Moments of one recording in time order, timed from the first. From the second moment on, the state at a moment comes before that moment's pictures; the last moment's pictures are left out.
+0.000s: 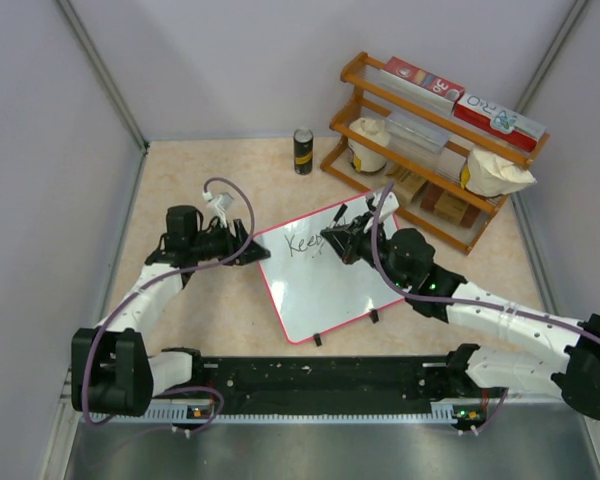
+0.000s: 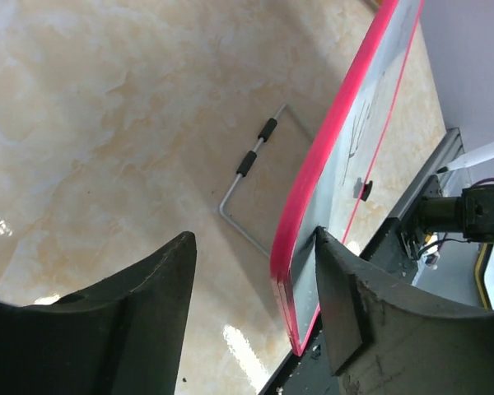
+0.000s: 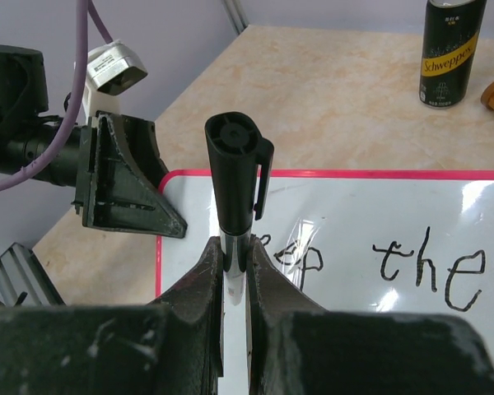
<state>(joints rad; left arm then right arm) -0.08 1.19 0.68 -0.14 0.84 -0.31 0.89 1.08 0.69 0.36 0.14 0.38</state>
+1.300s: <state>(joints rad) -0.55 1.10 0.99 -0.05 0.82 -0.32 0.72 1.05 0.90 0.21 -0.29 0.66</state>
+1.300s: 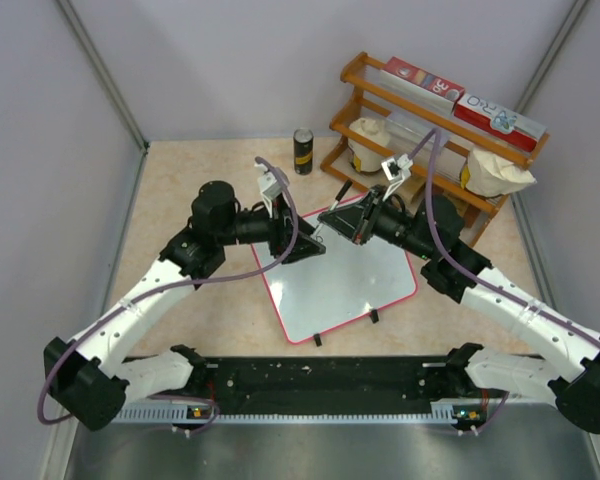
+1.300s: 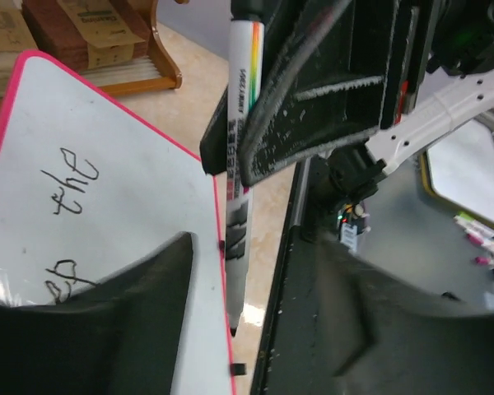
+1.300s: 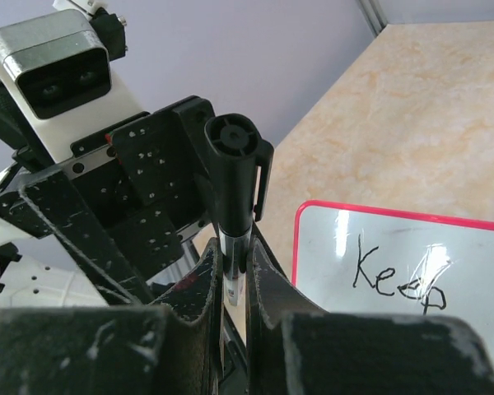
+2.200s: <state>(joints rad) -0.58 1.11 1.13 -0.25 0.85 -0.15 0.48 1.08 0.96 0.24 -0.77 0.73</state>
